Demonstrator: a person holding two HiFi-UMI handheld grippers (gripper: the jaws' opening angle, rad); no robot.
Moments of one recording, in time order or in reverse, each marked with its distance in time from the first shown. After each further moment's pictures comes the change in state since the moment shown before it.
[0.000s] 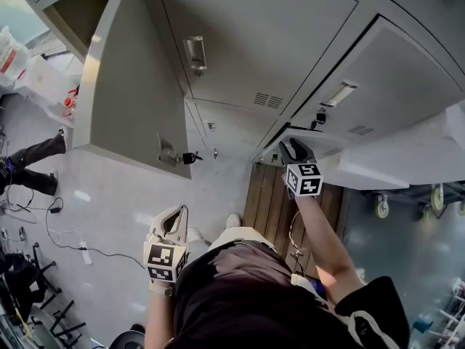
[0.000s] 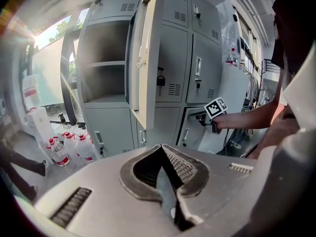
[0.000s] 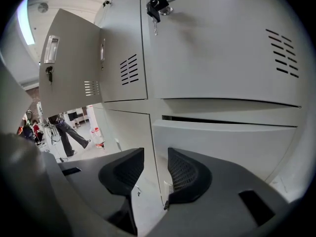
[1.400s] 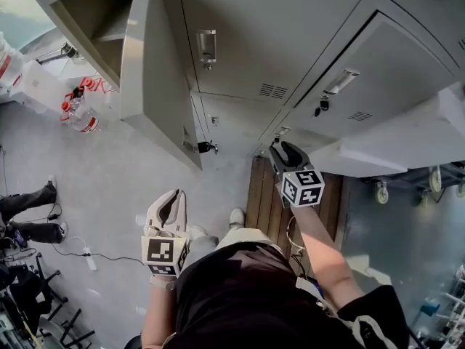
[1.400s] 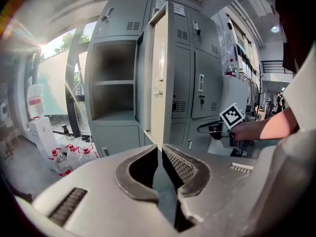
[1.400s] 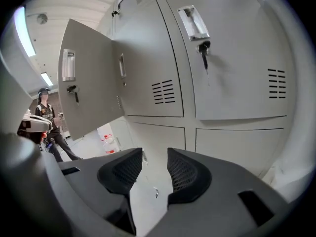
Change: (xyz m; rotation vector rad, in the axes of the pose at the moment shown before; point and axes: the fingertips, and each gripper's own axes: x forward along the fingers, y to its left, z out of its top) left arm -0.028 0.036 0.040 0.031 -0.143 0.027; right arm -0.055 0.091 0.029 0.065 -0.031 0.045
